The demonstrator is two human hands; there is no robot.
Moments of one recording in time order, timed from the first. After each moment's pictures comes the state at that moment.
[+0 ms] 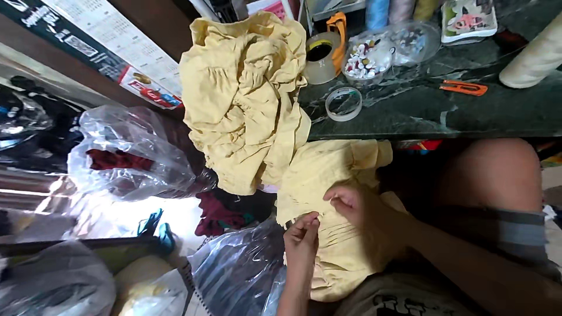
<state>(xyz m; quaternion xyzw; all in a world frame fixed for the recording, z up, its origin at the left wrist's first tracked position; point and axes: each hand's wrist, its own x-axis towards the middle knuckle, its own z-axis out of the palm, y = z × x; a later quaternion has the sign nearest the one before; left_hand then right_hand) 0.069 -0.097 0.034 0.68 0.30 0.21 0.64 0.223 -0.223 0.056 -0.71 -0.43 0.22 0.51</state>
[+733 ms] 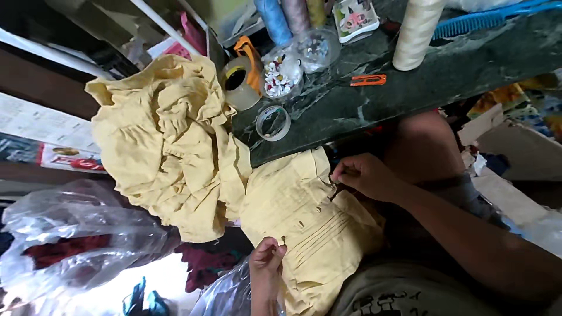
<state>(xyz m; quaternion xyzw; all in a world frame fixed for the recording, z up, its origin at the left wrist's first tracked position) 0.072 -0.053 0.012 0.69 0.16 0.15 0.69 0.285 -0.316 0.043 -0.74 -0.23 0.22 0.59</state>
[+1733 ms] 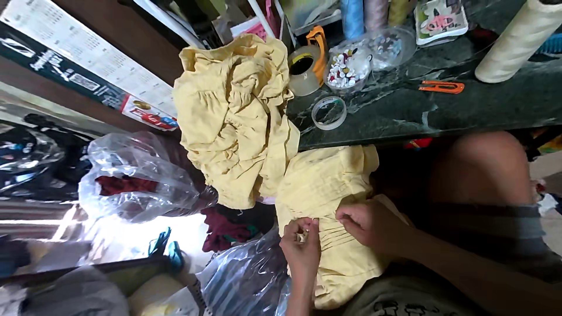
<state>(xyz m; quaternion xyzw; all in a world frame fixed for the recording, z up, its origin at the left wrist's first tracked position) 0.083 -0.091 0.019 0.83 0.27 0.29 0.40 0.217 -0.257 0.060 -0.74 -0.44 0.25 0.44</state>
